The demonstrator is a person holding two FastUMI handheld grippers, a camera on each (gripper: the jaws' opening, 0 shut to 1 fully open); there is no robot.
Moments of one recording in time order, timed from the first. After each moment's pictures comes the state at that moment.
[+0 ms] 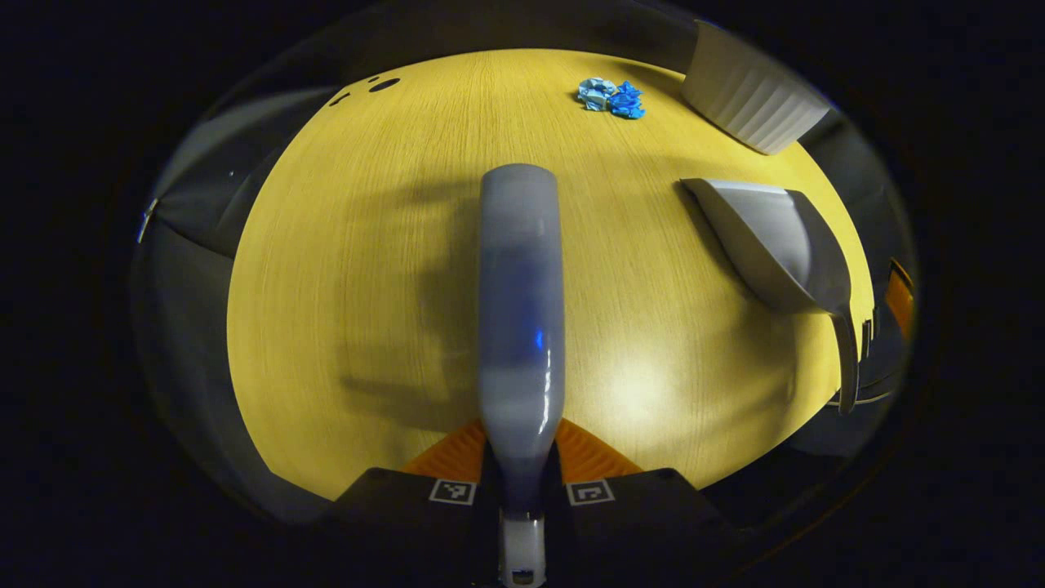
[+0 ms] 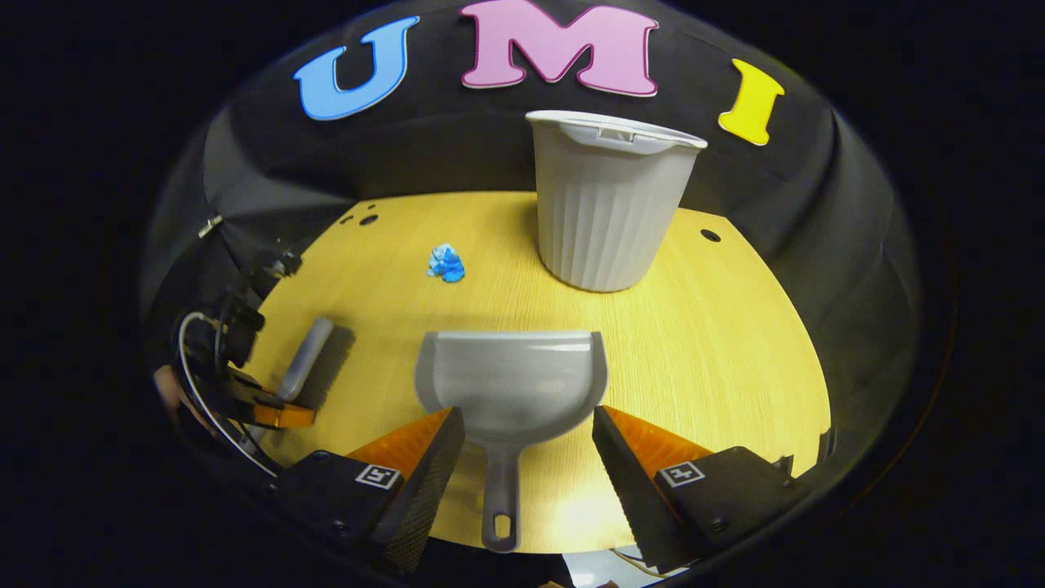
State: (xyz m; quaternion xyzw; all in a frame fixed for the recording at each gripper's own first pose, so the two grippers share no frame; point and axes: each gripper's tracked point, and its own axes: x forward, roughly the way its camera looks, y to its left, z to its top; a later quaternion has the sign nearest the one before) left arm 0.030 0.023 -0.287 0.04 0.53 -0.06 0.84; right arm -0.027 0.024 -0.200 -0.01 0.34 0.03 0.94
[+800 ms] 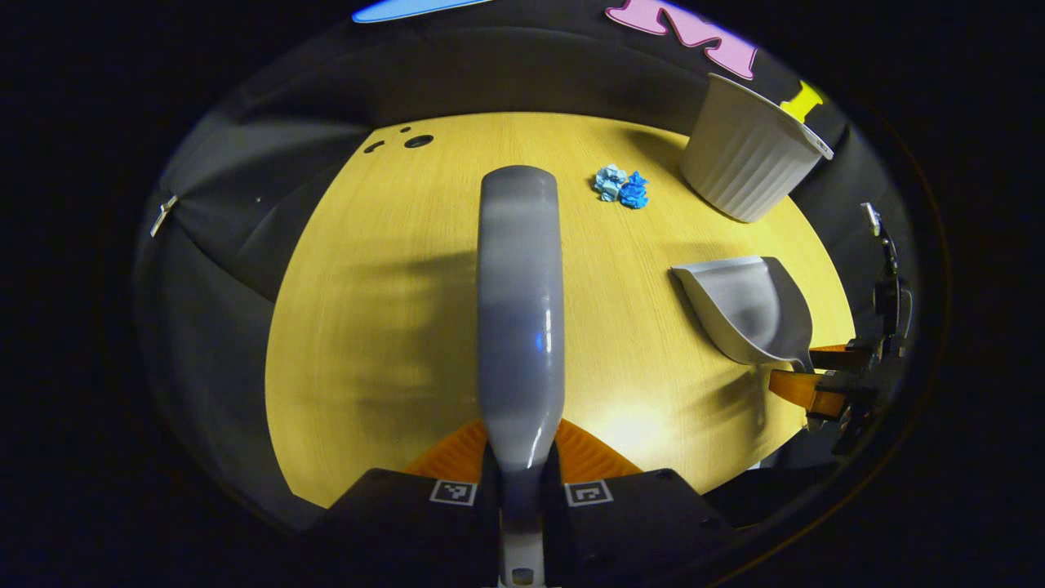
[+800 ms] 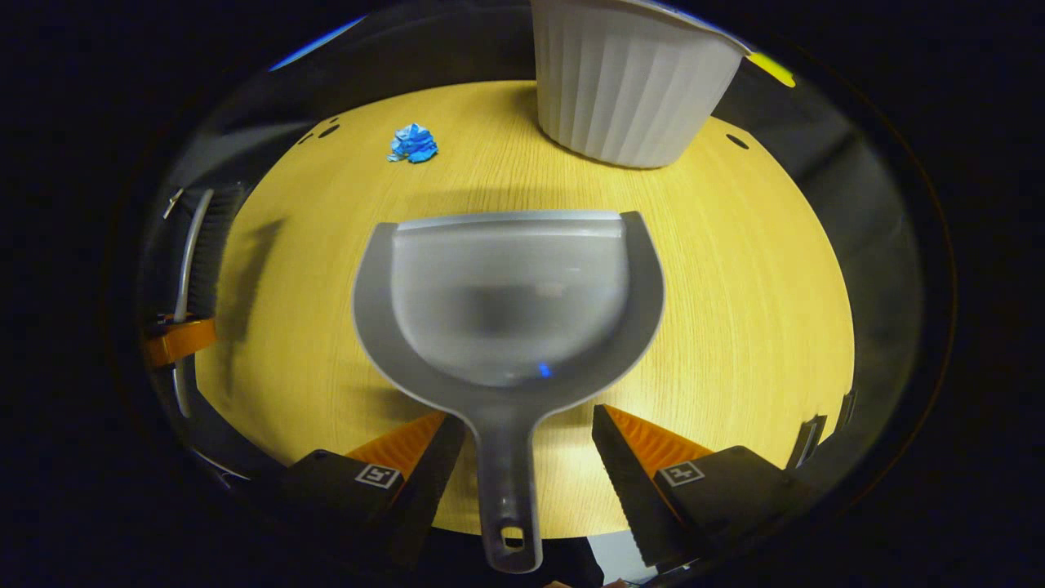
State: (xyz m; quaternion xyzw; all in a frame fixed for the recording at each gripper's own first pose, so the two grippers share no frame) left arm 0.051 0.056 -0.220 0.01 0.44 -0.05 0.90; right arm -0.030 0.030 -0.304 0.00 0.52 0.01 0.86
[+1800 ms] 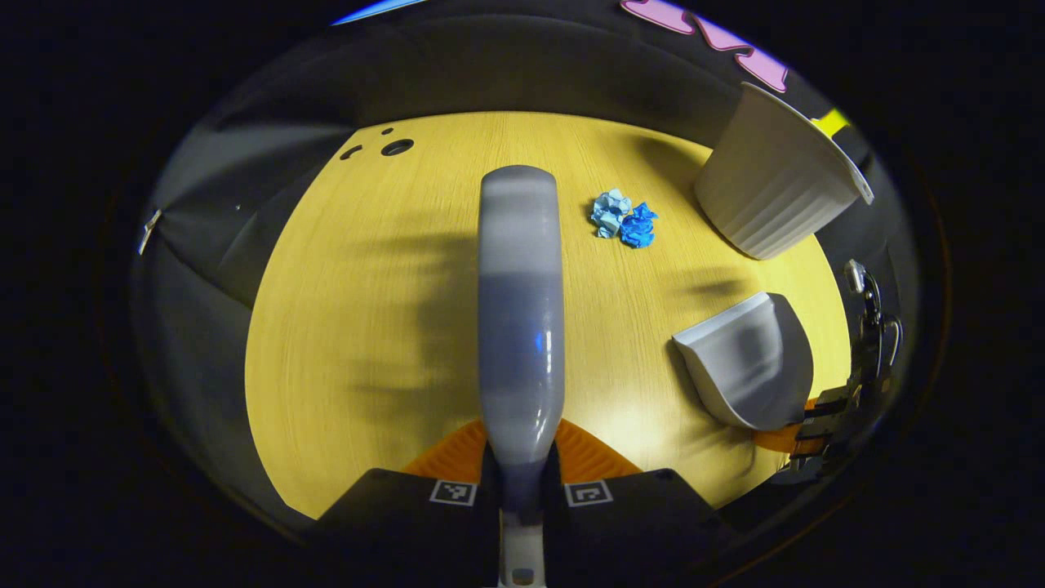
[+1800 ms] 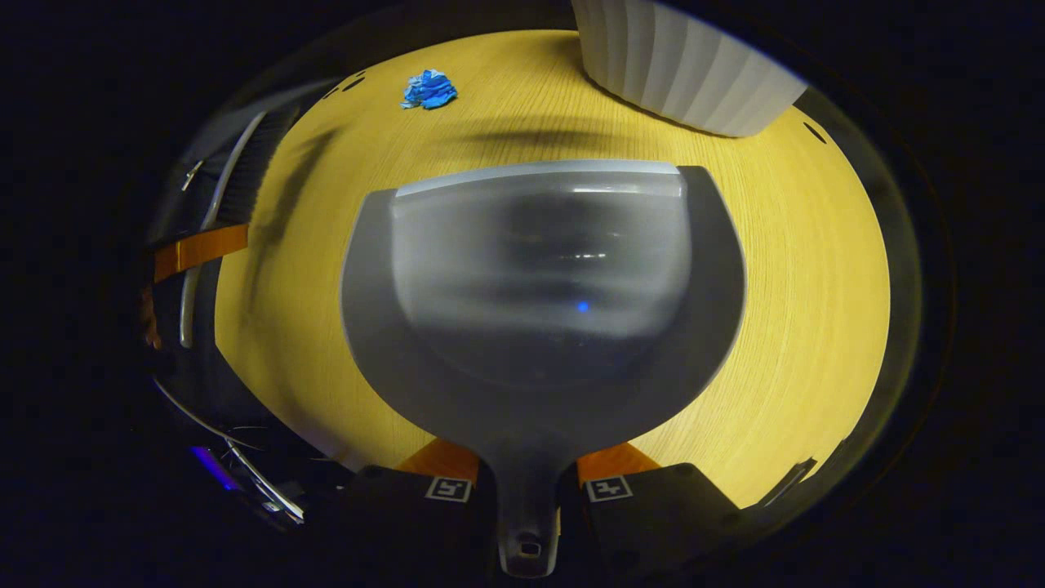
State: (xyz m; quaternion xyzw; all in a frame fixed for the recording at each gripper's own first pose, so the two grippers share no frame) left arm 0.138 0.011 -0.211 0.01 0.47 -0.05 0.88; right arm -0.026 0.024 -0.317 -0.01 0.61 0.12 0.78
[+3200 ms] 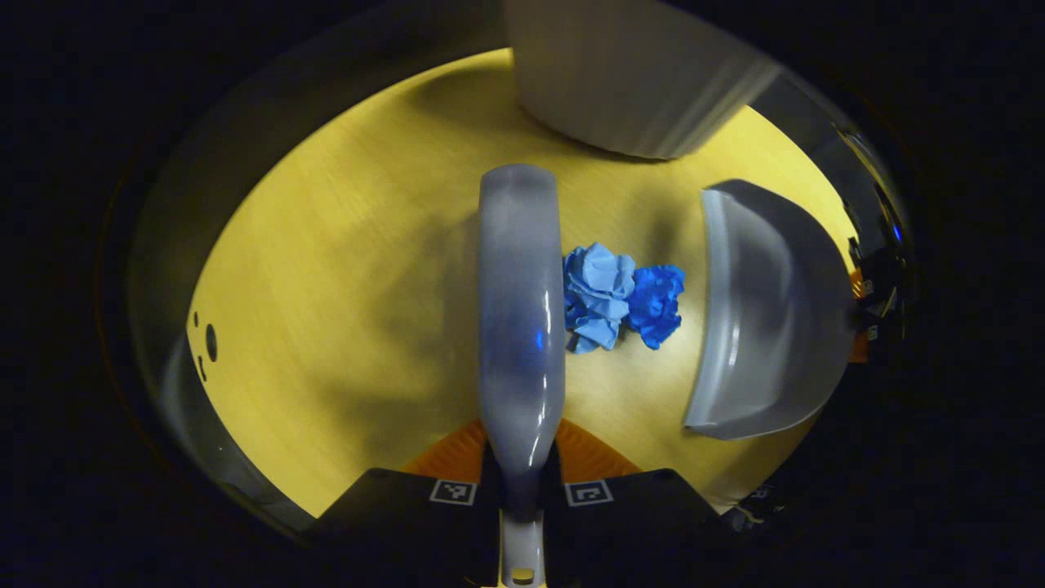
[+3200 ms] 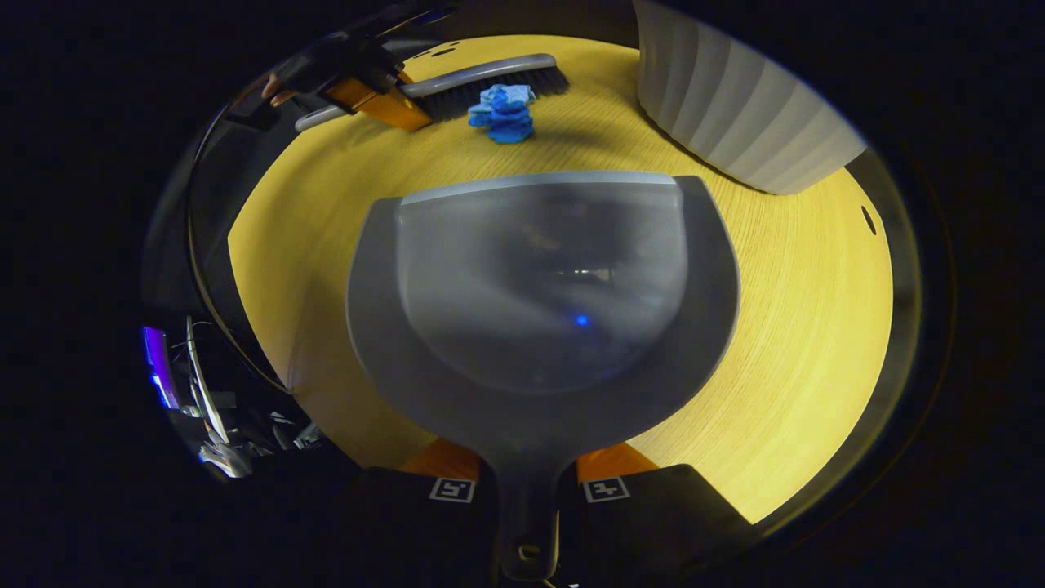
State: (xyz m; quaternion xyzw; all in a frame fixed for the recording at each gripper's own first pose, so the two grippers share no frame) left arm 0.244 -0.090 -0.241 0.29 0.52 -0.27 0.76; right arm -0.005 -0.027 -0.320 -0.13 0.57 0.24 0.77
